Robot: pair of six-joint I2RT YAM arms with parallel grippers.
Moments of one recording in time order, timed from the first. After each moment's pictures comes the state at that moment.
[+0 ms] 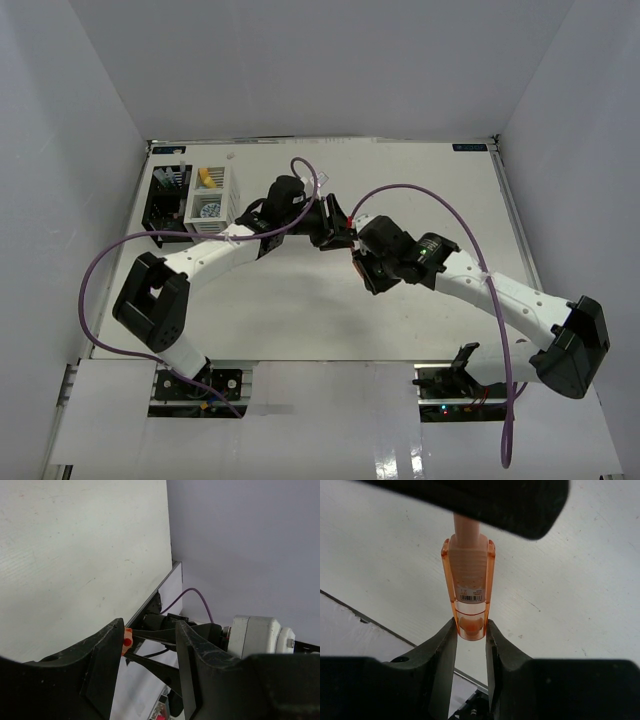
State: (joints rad) left arm -0.65 1.60 1.12 0.01 0.62 -1.03; right arm 0.90 1.27 1.06 -0.82 0.09 0.22
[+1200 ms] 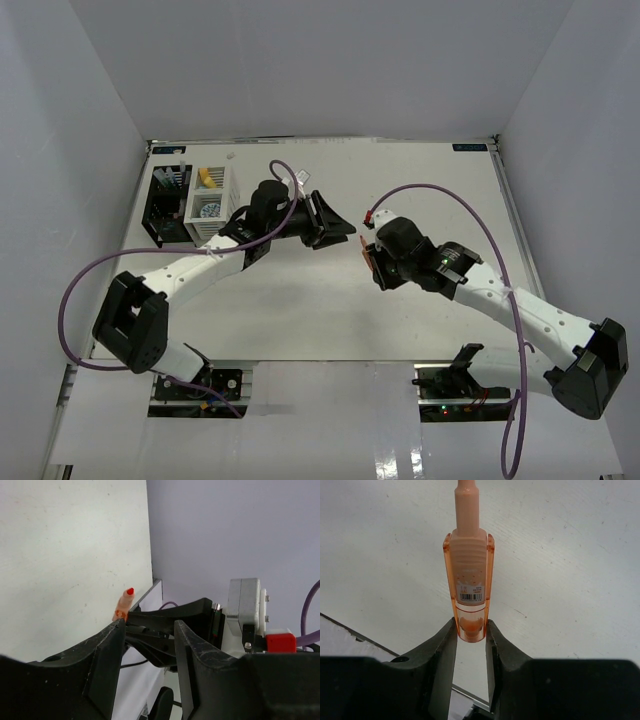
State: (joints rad) left arm -0.64 1.46 1.01 0.10 0.55 -1.17; right arm 0.85 1.13 0.97 -0.74 0.14 0.24
